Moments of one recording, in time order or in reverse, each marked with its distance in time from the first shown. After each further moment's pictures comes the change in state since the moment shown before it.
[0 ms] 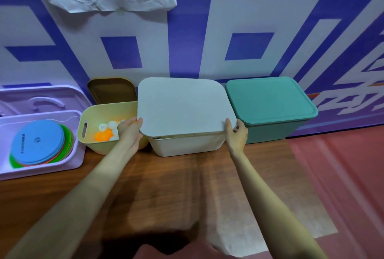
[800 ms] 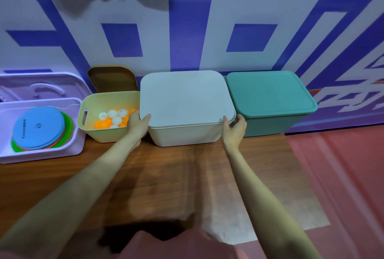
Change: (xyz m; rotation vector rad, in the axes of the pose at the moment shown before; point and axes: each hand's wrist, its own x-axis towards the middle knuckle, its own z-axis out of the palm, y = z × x) left_hand 0.008 -0.029 -0.004 0.636 -0.080 0.260; right_hand -0.018 -0.007 -0.005 -0.015 0.056 -0.026
